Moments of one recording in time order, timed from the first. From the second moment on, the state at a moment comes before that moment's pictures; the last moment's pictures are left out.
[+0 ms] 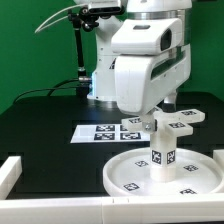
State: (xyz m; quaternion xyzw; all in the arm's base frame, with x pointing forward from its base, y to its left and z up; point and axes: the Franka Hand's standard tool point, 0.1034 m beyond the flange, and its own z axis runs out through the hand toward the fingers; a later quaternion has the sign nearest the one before) arm 0.568 0.032 0.100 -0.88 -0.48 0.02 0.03
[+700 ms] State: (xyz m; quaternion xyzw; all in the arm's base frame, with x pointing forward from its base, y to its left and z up) arm 0.566 0.029 0.098 -0.89 -0.46 0.02 0.03
